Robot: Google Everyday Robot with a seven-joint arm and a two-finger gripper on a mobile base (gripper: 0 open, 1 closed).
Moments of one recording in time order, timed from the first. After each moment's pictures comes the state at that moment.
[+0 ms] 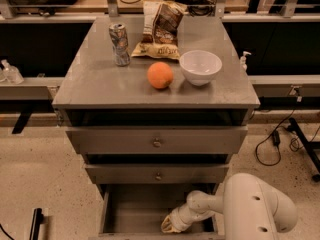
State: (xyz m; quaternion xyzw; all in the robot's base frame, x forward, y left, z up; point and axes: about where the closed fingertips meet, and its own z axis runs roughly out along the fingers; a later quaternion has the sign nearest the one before) arm 0.455 -0.039 0.104 -0.75 0.58 0.25 0.19
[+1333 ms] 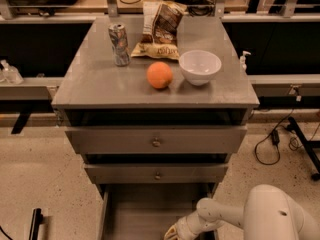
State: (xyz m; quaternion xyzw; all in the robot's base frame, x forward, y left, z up) arm 0.401 -0.054 0.126 -0.75 0.54 0.31 0.22
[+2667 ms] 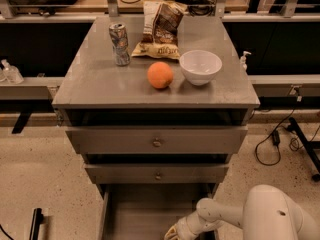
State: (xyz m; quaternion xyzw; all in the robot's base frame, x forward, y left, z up) arm 0.406 -0.055 0.126 -0.75 0.54 0.31 0.22
